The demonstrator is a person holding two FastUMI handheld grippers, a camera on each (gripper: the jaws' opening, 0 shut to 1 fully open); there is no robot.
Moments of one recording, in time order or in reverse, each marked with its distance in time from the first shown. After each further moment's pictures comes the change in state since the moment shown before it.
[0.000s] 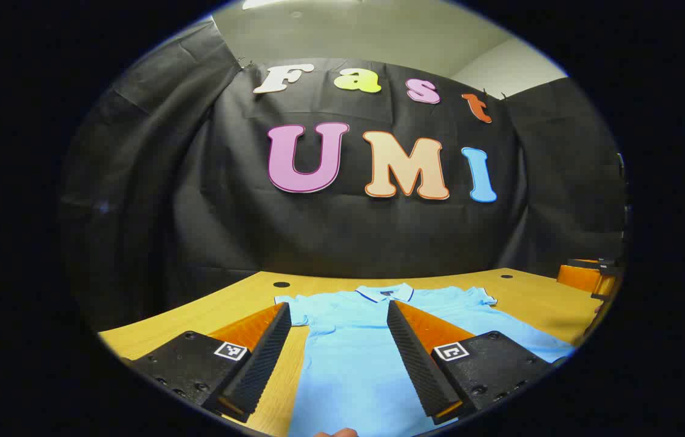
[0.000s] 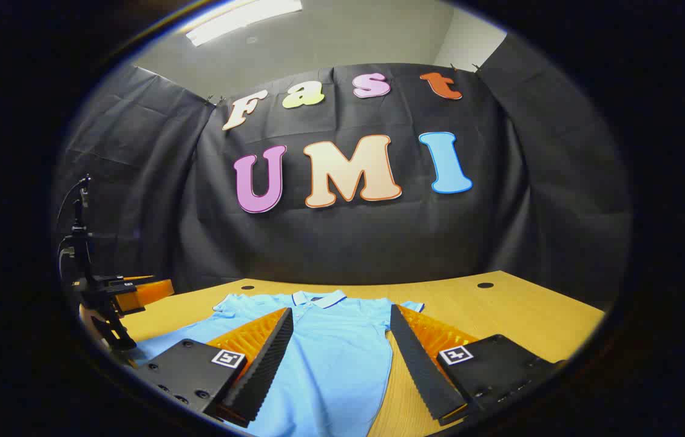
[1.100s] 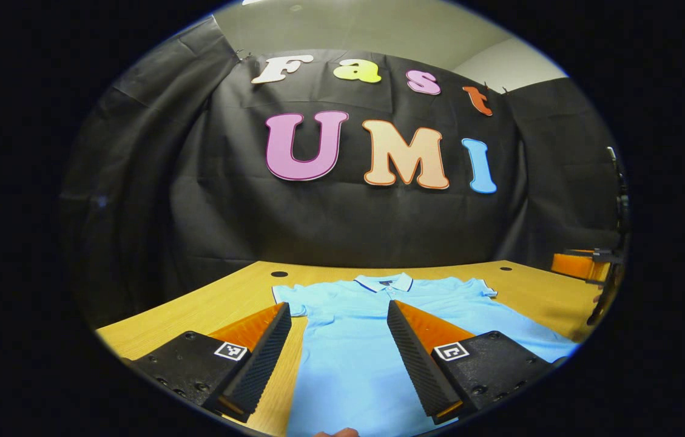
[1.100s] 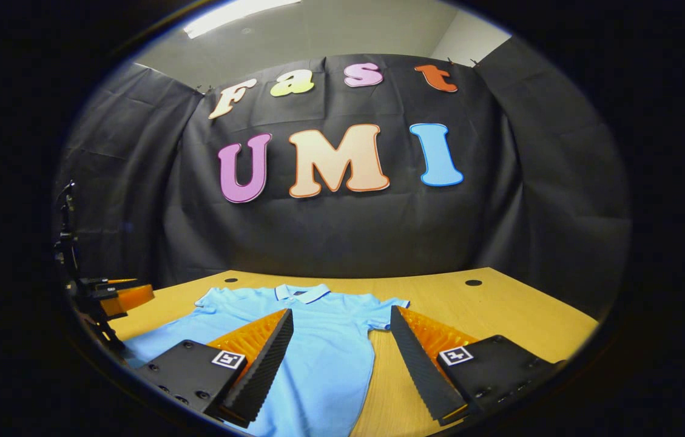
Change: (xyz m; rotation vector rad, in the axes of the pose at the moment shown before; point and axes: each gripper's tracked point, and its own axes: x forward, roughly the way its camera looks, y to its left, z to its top) left arm 0.002 -0.003 -0.014 0.000 0.044 -0.015; right arm 0.037 -0.029 0.004 -0.013 0.090 -0.062
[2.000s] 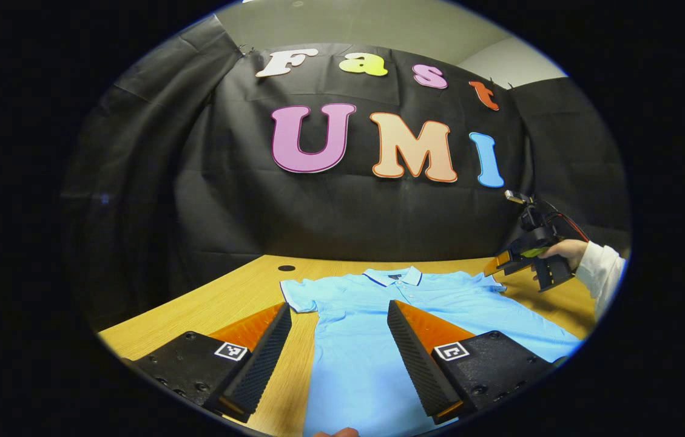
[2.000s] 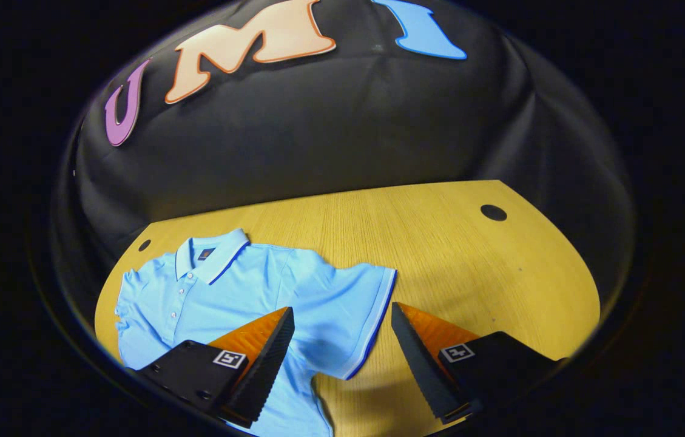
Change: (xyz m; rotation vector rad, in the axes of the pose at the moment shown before) left arm 0.004 0.018 -0.008 -0.013 0.038 0.016; right arm 0.220 -0.083 -0.113 0.110 0.584 -0.216
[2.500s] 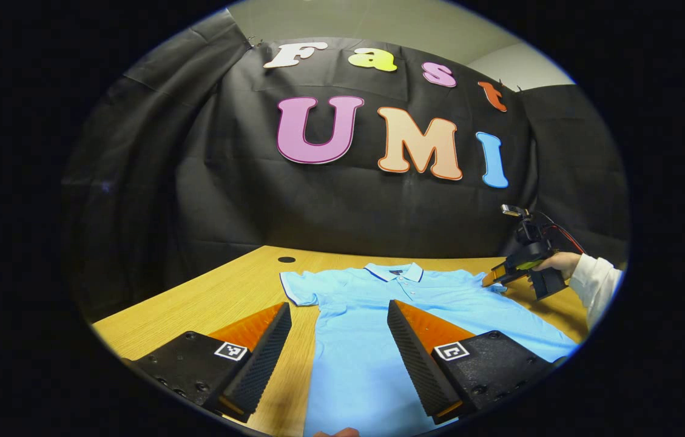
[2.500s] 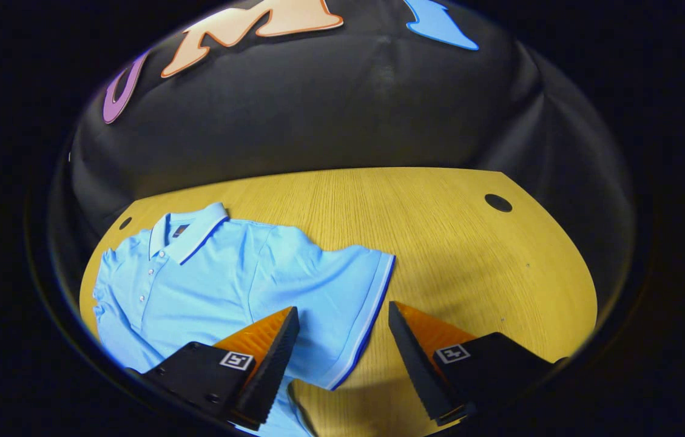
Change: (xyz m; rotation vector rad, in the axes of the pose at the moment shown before) left arm 0.004 0.004 -0.009 -0.035 0.029 0.003; right arm 0.019 -0.004 -0.024 -0.091 0.053 -0.025
